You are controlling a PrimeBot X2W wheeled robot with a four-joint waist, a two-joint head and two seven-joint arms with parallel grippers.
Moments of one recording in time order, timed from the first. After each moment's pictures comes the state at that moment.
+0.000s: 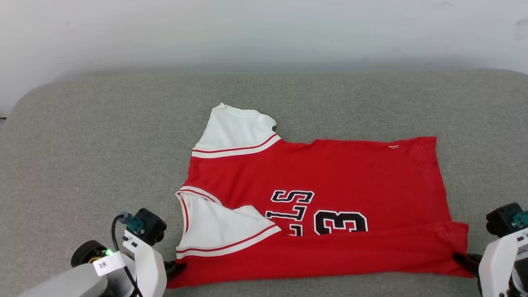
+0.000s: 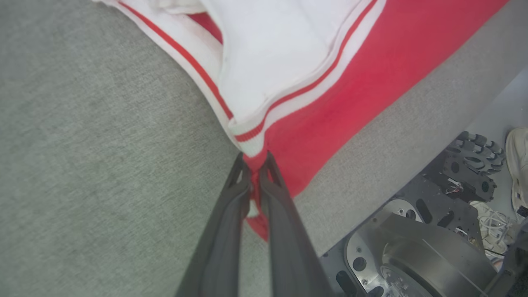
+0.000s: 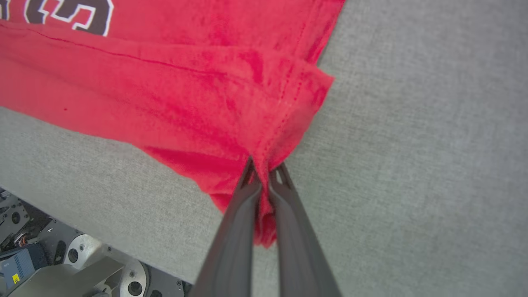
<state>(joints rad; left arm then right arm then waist) -0.58 0.88 -1.22 0.12 -1.14 -0.02 0.26 -0.19 -0.76 0.49 0.25 0.83 0.13 0.45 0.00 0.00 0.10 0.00</state>
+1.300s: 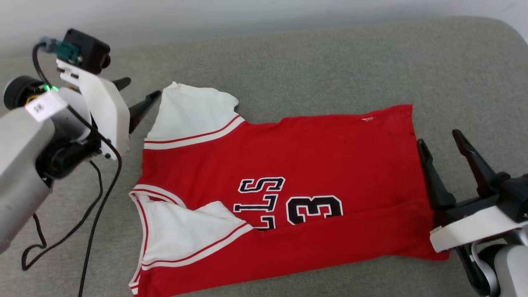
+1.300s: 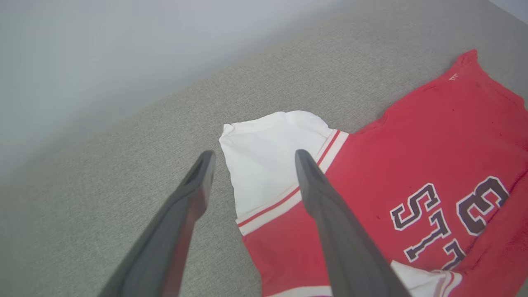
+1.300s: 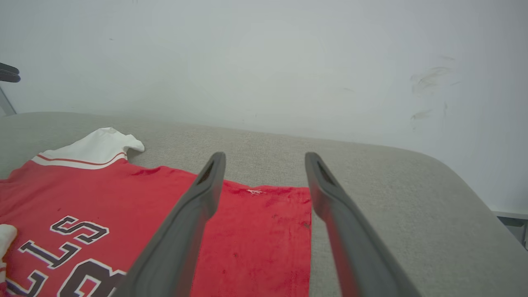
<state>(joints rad) -1.01 0.83 -1.02 0.27 -1.08 -0.03 0.28 -0.15 -0.26 0.07 -0.01 0.24 0.13 -0.13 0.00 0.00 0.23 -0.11</state>
